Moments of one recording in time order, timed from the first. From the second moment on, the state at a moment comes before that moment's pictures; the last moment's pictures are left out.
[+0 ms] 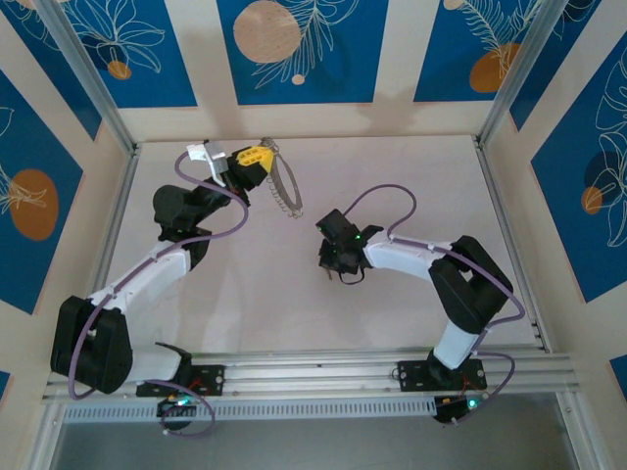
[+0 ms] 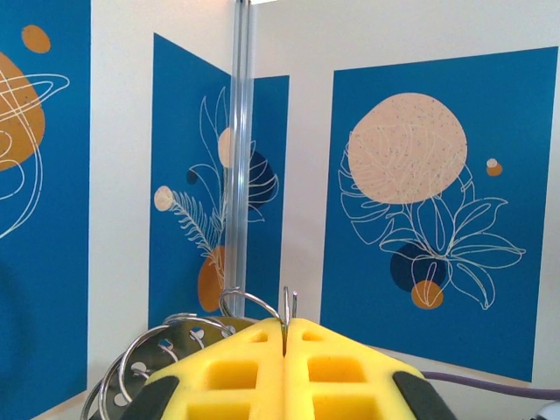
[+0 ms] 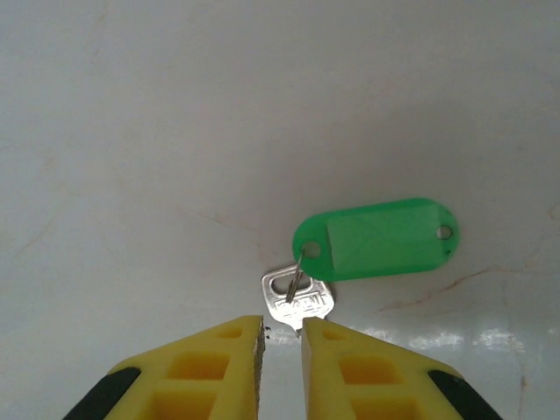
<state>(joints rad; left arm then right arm) -0.35 1.31 0.87 1.02 0.68 -0.42 0.73 1.71 1.01 -0.44 0.04 0.95</state>
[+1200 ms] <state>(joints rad) -0.35 1.34 0.87 1.04 0.68 -0.42 0.70 1.79 1.07 -0.44 0.05 0.94</state>
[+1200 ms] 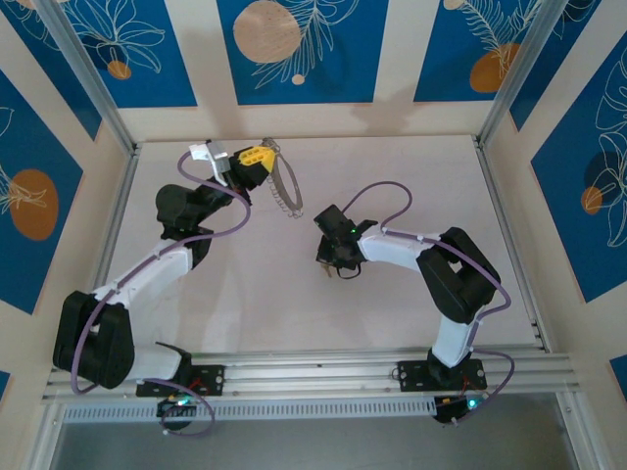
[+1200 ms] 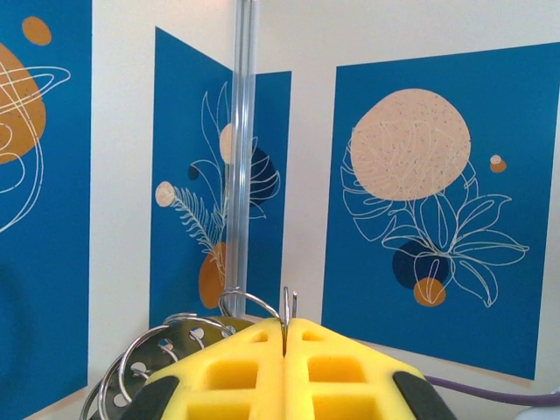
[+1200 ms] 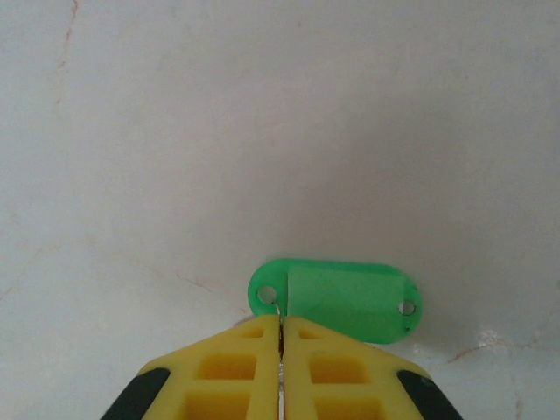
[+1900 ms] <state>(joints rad) -0.35 1.34 0.87 1.04 0.68 -0.42 0.70 1.80 1.07 -0.43 0.03 0.94</state>
